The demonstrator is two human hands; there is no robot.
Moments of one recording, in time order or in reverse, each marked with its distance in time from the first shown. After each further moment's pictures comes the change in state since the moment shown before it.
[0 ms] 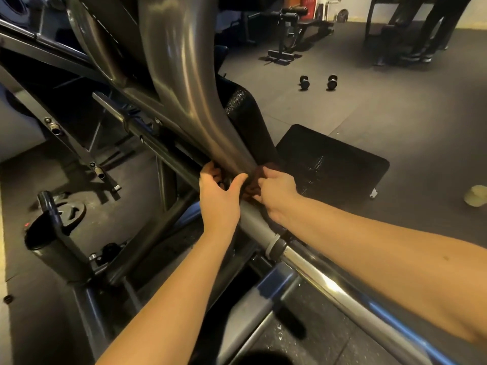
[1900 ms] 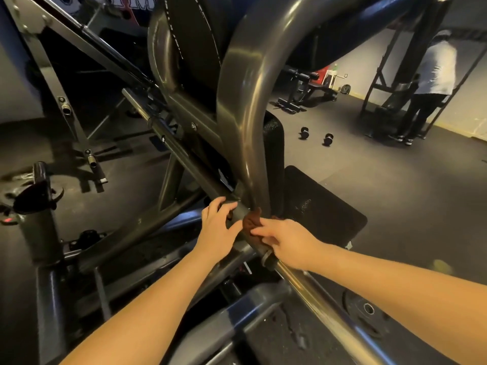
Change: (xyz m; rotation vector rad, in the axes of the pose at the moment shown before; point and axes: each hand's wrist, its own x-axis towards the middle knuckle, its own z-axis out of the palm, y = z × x) left_hand -0.031 -0.052 -0.045 0.222 -0.329 0.115; right_hand -0.049 -0.013 -0.072 -1.901 -0.754 -0.809
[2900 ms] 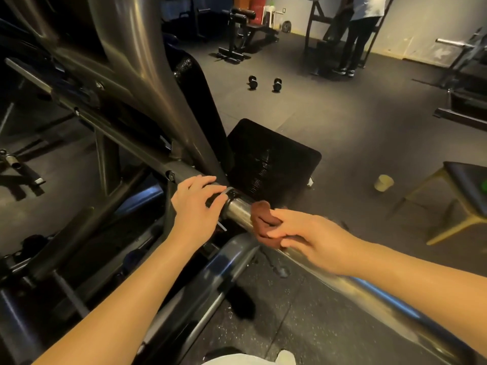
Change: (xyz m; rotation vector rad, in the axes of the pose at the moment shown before) left_hand -0.051 0.035 0.047 0.213 -0.010 0.285; right_hand -0.186 0.028 0.027 0.125 0.135 0.043
